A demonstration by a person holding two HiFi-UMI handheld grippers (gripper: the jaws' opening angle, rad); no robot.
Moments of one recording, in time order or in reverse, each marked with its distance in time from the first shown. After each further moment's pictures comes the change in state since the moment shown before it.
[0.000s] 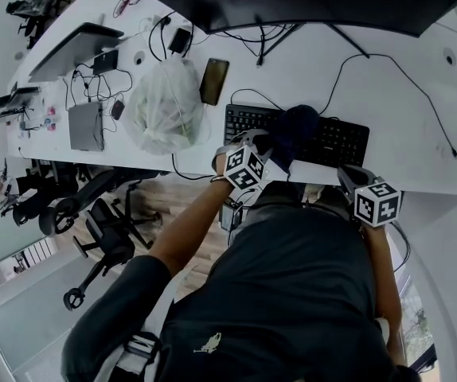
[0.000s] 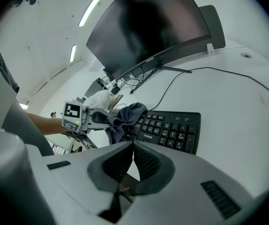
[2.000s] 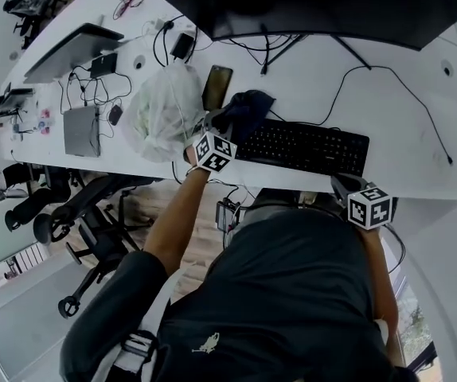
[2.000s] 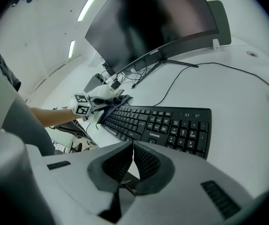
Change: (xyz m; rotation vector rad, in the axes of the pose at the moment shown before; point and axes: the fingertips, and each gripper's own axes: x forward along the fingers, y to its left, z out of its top) left arm -0.042 0.148 -0.089 -0.121 0.045 0.391; right arm 0.022 0.014 -0.005 0.001 0.059 -0.009
